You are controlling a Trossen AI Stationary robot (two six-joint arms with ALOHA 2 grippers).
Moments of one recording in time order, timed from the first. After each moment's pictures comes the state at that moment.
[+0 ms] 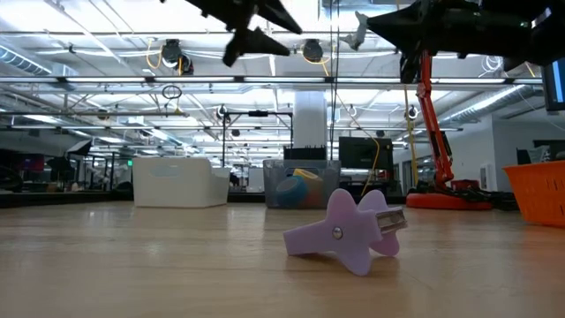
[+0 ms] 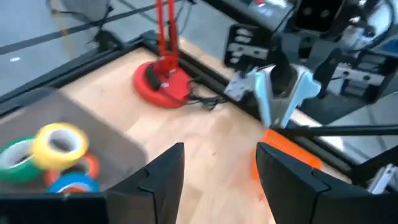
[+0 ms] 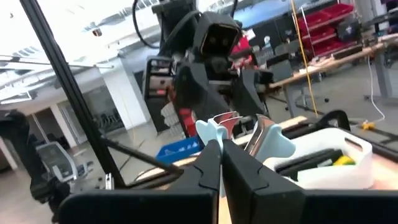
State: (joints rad) left arm 0.11 1.48 1.19 -0.08 -0.08 -0.47; right arm -0.14 0.92 0.33 0.79 -0.08 0.38
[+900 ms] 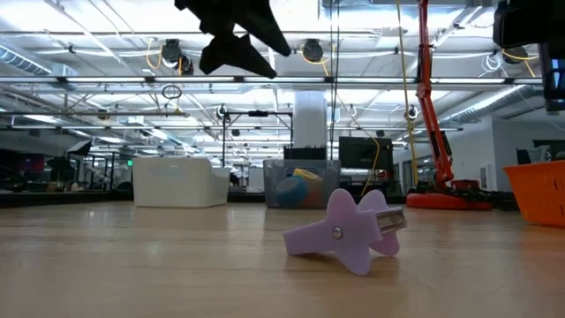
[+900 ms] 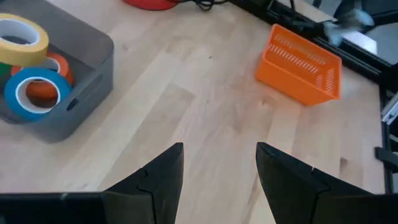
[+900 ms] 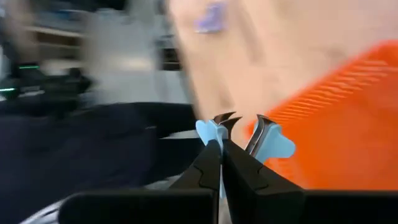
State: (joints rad) left arm -0.14 1.54 1.19 -0.33 -0.22 -0.56; right arm 0.22 0.50 0.53 -0.65 -0.46 1.10
